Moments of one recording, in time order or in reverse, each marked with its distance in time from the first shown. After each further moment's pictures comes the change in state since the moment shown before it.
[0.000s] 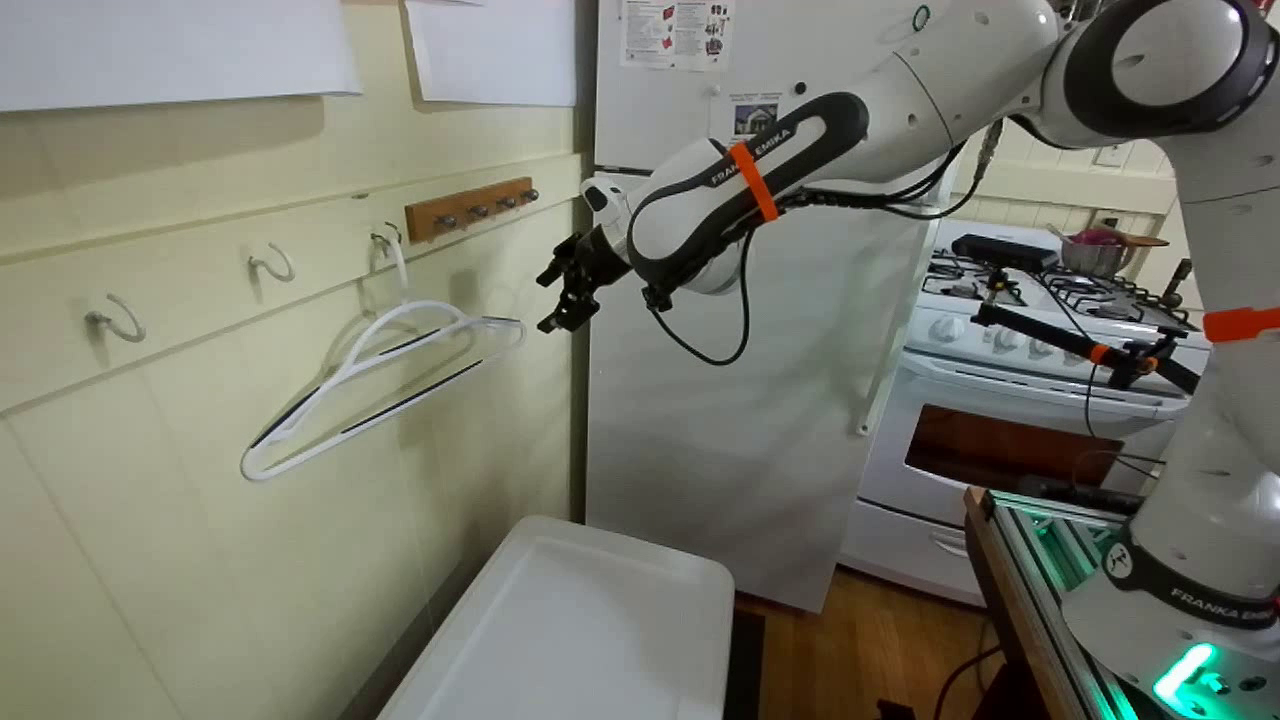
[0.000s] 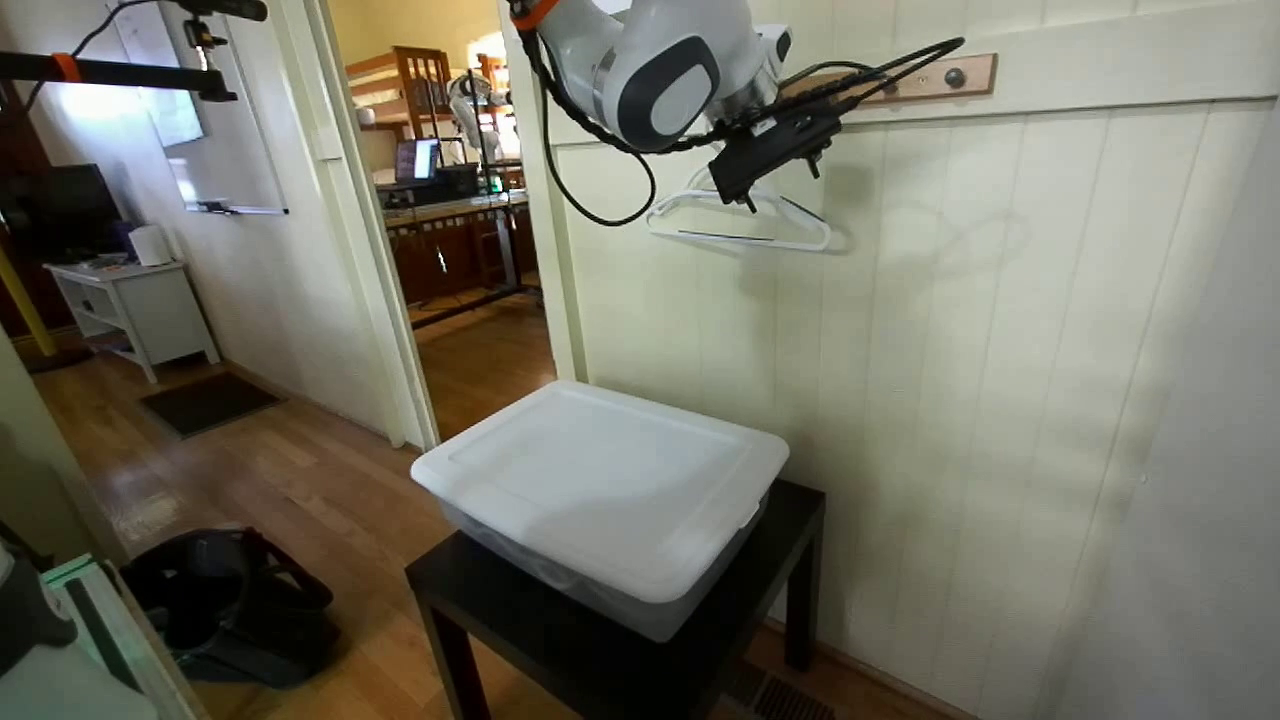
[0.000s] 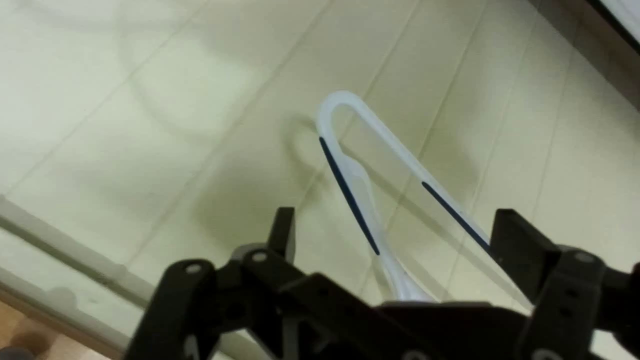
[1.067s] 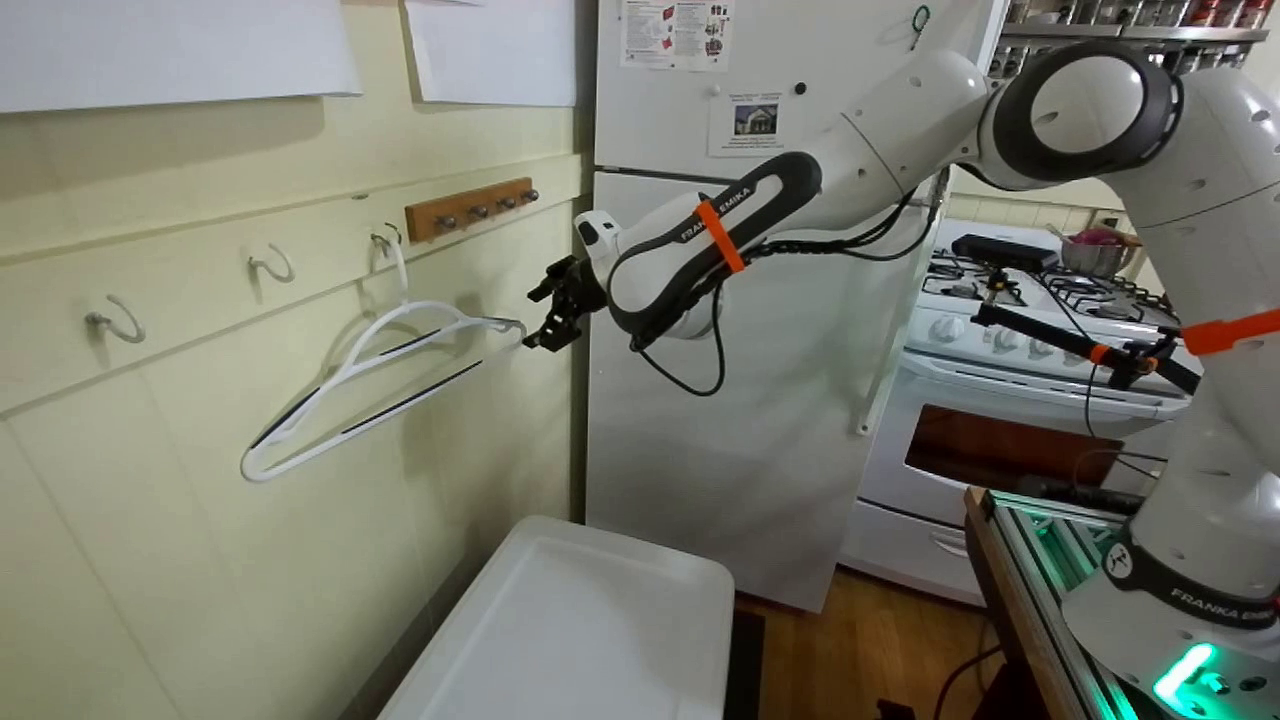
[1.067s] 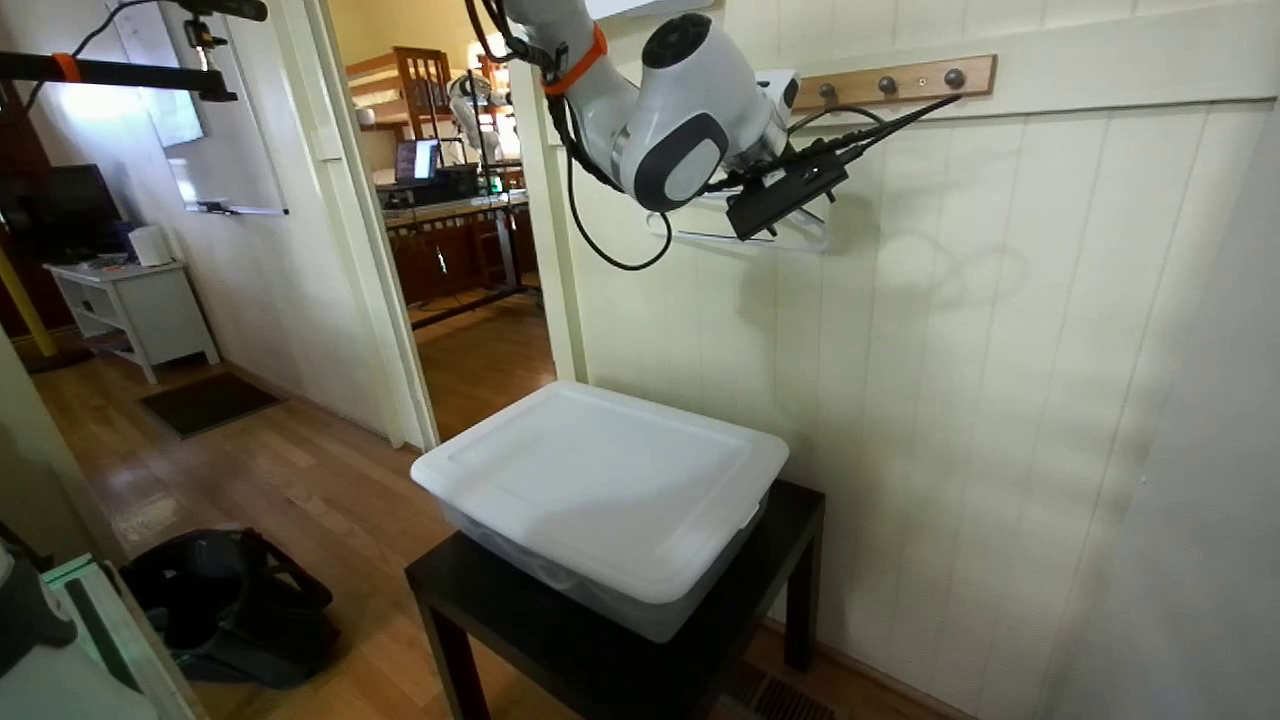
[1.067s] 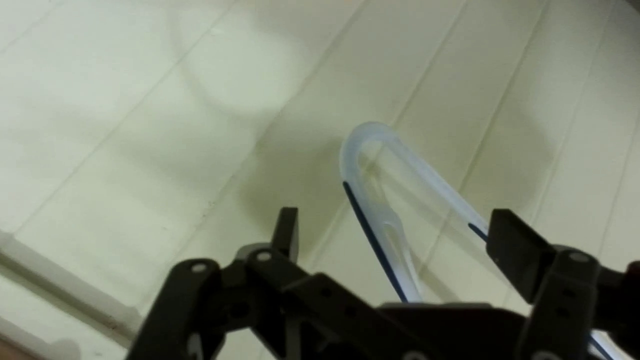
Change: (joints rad) arm -0.008 0.169 0.029 0.091 -0.019 0.201 -0.003
